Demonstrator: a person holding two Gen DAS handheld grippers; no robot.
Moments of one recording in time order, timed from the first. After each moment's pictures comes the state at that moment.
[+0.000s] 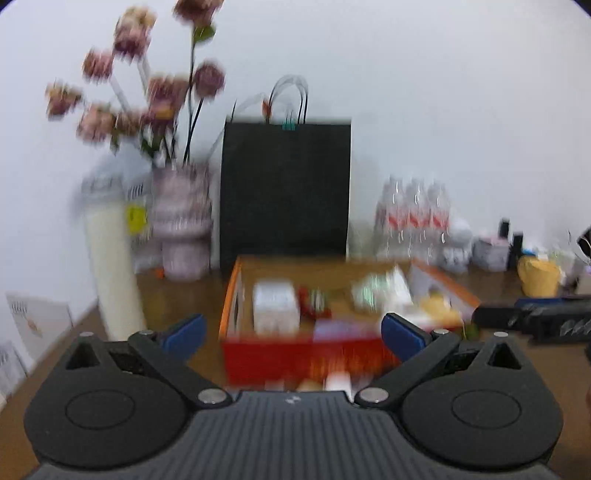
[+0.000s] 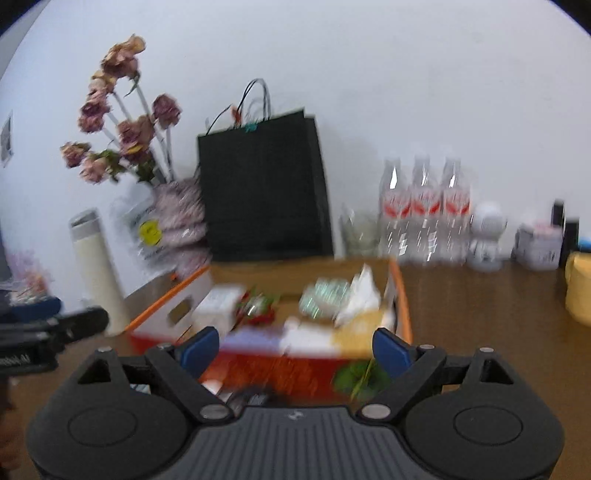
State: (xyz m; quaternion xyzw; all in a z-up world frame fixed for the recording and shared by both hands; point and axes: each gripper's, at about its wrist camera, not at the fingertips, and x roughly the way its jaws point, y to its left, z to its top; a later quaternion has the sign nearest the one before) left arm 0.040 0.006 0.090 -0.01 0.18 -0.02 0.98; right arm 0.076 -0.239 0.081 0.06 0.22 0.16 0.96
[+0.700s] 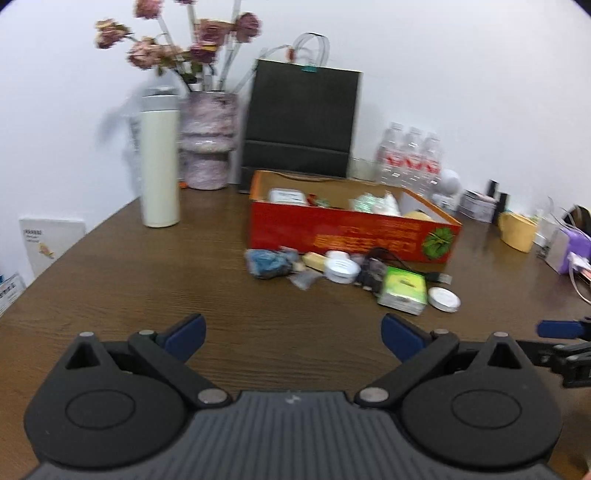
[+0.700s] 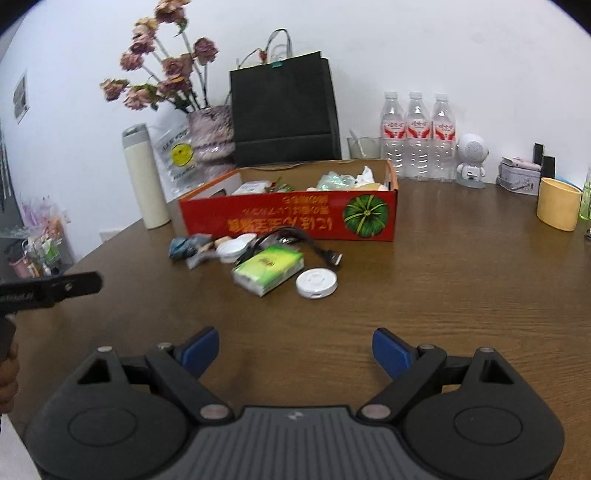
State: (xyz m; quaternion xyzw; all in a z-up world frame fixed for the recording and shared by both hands) left arm -0.069 0.025 0.049 -0.04 0.24 -0.03 0.97; right arm -0.063 -0.238 0.030 0.02 0.28 0.15 0.95
